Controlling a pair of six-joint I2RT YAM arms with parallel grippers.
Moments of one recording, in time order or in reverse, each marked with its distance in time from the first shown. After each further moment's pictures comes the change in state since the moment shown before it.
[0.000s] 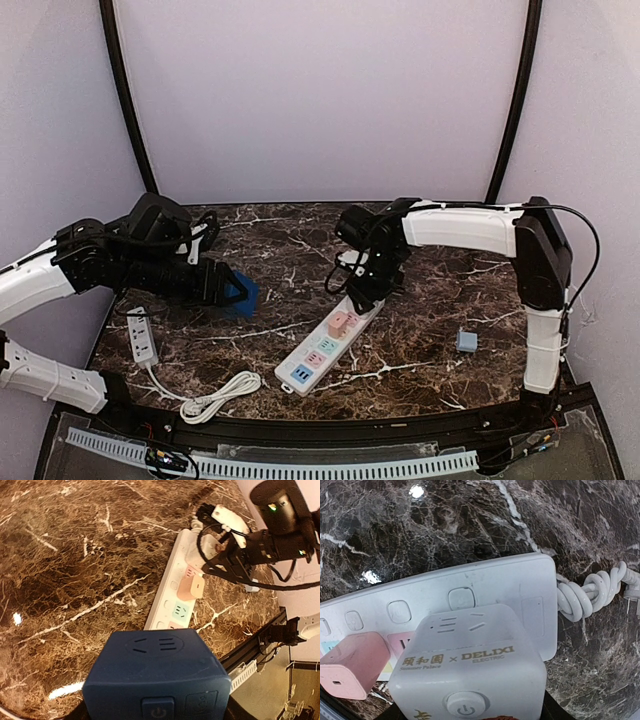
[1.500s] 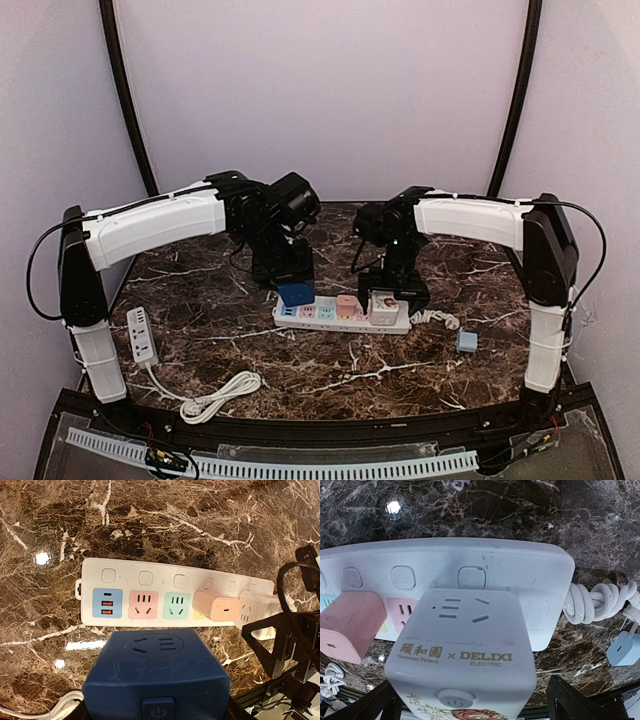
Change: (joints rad) left arm 0.014 0.801 0.653 -0.238 -0.021 -0.190; right arm -0.068 -0.028 0.013 -0.227 -0.154 0.745
